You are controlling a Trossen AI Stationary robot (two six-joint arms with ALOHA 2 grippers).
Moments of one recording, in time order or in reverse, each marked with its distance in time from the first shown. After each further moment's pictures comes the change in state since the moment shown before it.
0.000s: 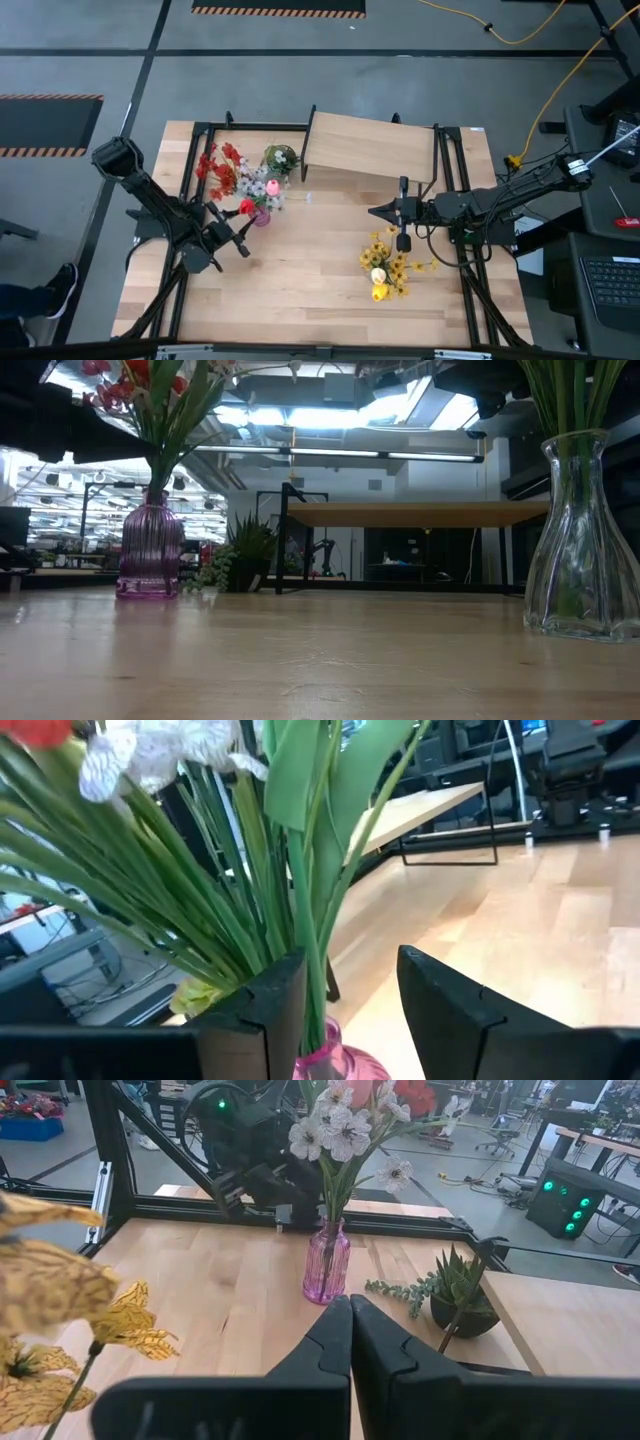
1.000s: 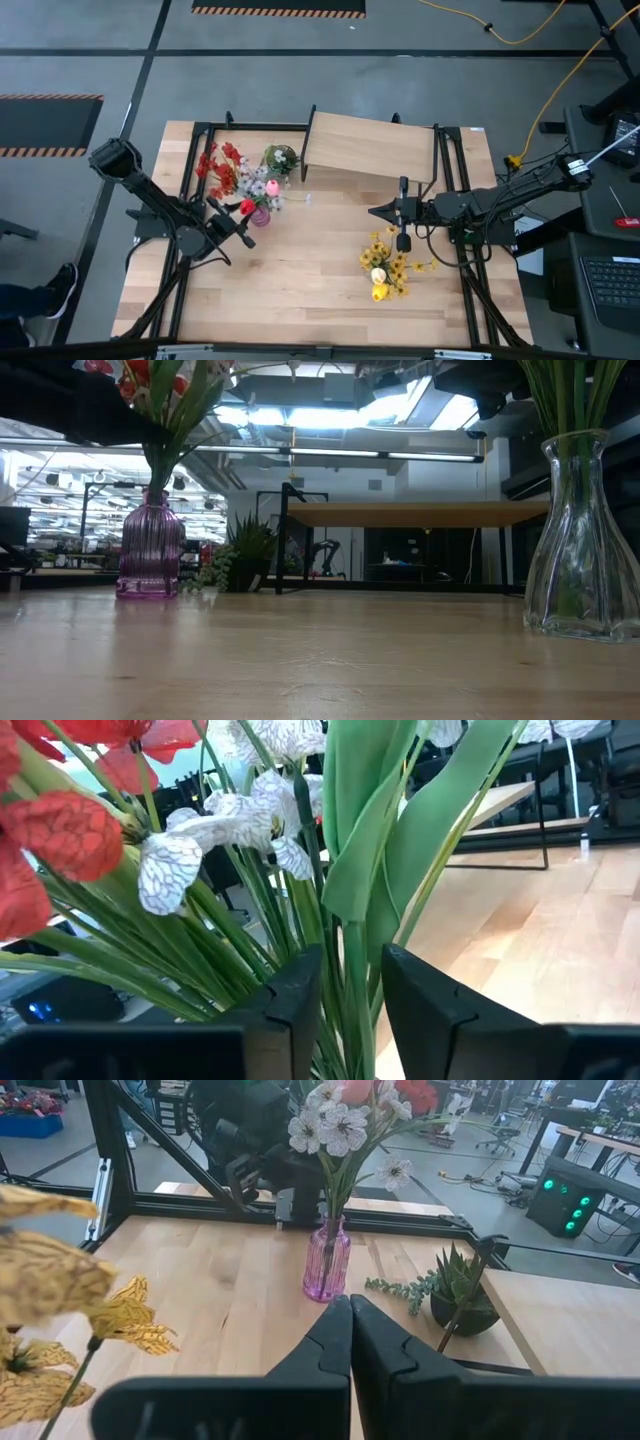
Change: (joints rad) left arm 0.102 0.000 0.000 0.384 0.000 0.414; right arm 0.000 0.000 0.000 -0.006 0.000 0.000
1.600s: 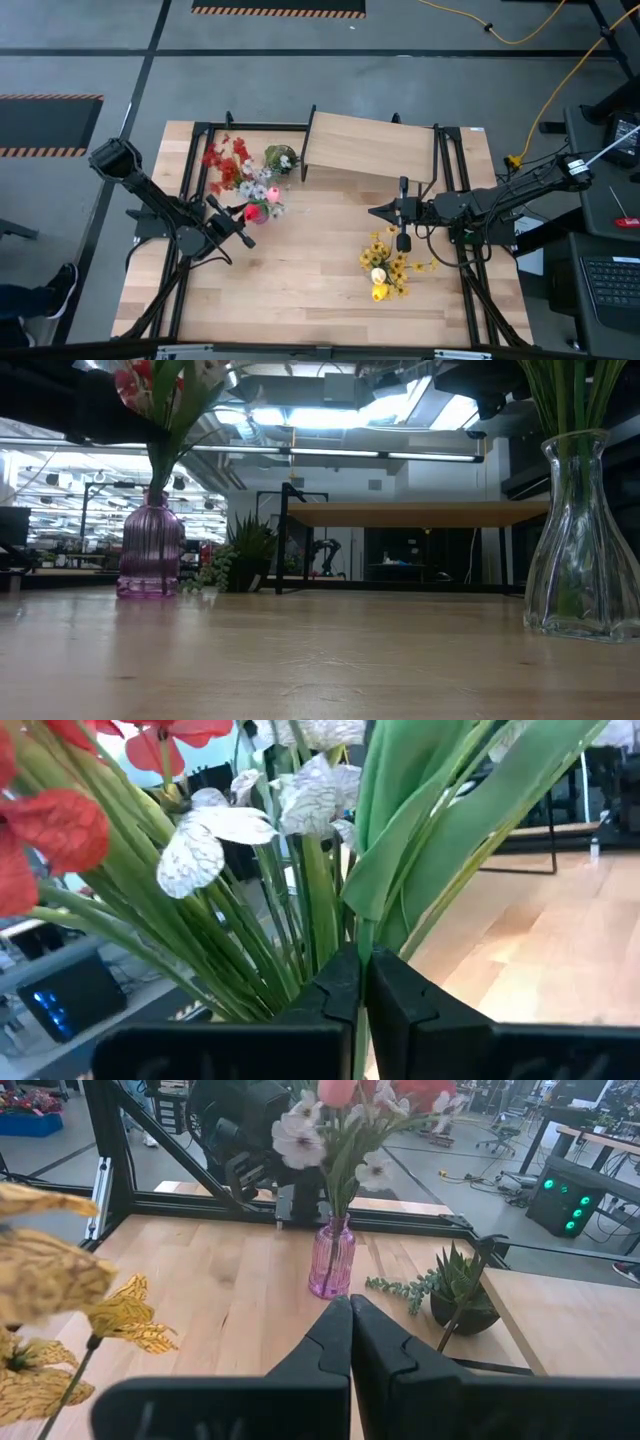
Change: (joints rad) left arm 0.000 0.000 0.000 -0.003 0.001 -0.031; right arm 0.000 0.000 0.000 -0.002 0.000 0.000
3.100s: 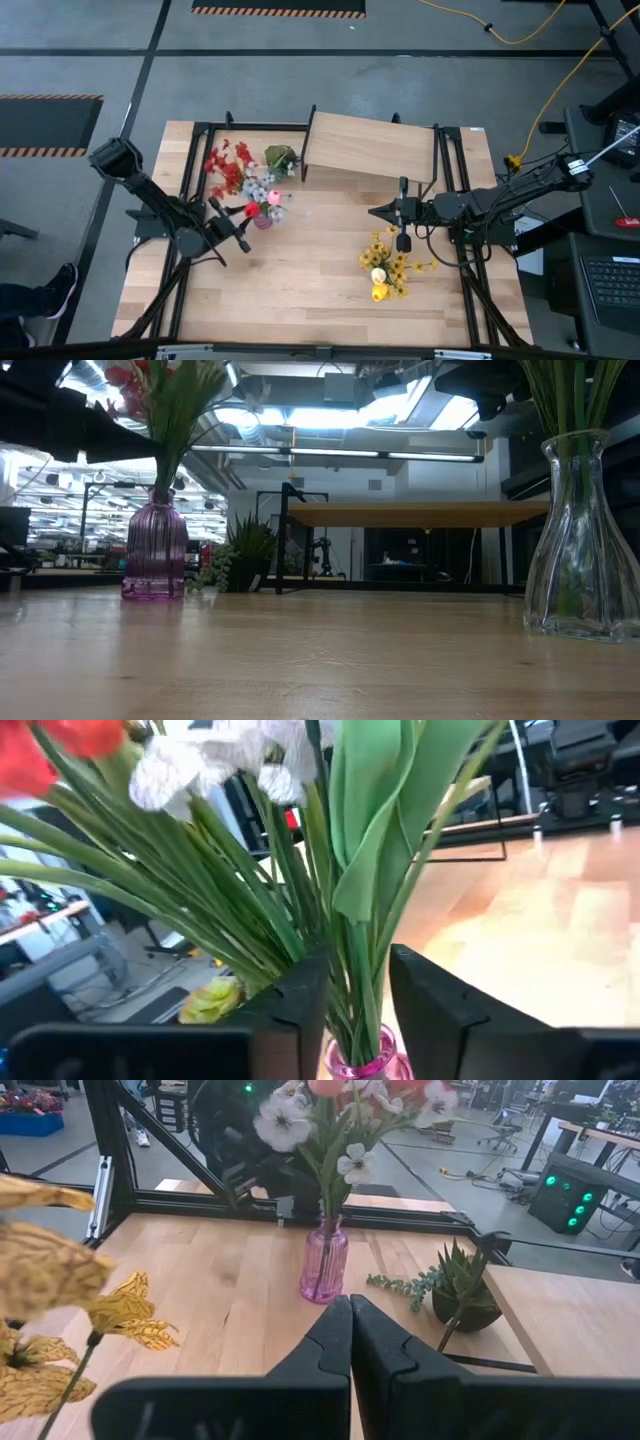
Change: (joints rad) left arm -0.036 0.001 -0.080 0.002 0.085 -0.056; right arm 0.001 0.000 0.000 -0.007 -0.002 0.008
